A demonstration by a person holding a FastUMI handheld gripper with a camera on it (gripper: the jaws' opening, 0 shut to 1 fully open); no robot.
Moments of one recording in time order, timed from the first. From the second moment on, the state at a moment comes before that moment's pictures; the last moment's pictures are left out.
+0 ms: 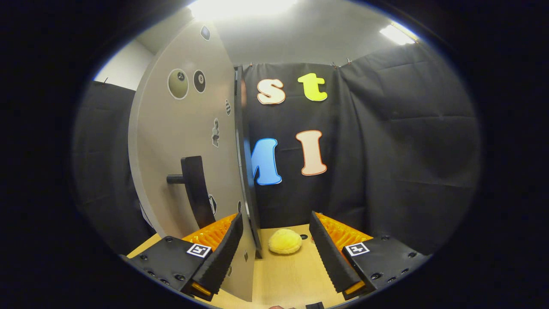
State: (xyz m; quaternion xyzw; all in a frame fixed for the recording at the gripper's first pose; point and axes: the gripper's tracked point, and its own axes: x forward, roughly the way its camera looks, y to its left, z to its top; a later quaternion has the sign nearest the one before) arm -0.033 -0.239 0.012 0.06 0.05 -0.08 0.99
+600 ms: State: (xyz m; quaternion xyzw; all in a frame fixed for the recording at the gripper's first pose) arm -0.013 -0.124 0.015 0.06 0.06 -0.08 0.99
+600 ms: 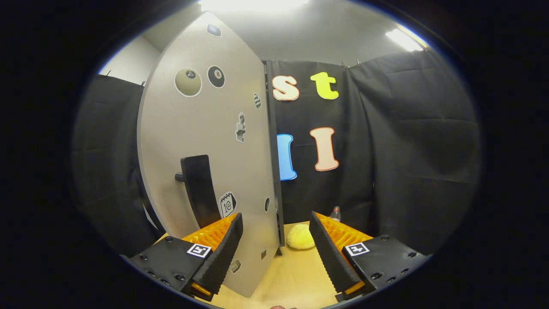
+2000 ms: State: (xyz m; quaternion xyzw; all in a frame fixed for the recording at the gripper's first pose) arm 0.024 -0.016 0.020 0.04 0.05 -0.01 1.00
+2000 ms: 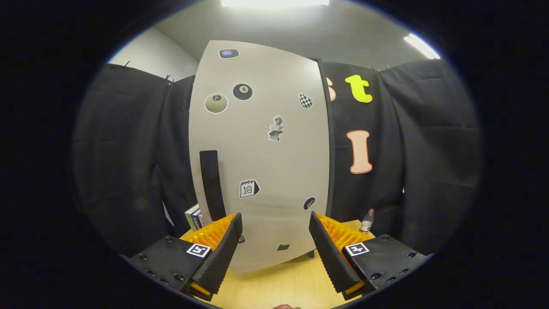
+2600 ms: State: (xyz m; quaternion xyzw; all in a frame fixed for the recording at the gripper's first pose) arm 0.026 -0.002 0.010 0.03 0.06 0.02 1.00
